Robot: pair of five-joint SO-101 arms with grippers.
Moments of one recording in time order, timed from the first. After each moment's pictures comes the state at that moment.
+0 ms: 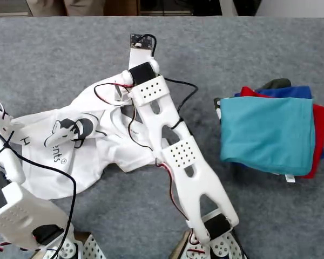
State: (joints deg) left arm -41.9 8.6 26.3 21.1 12.0; right arm -31.6 73.8 -92.9 101.1 -38.1
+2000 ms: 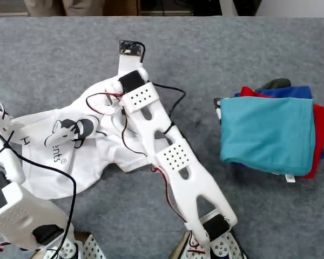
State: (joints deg) left arm -41.9 8.6 26.3 21.1 12.0; right arm -35.0 78.7 -92.7 94.1 -40.6
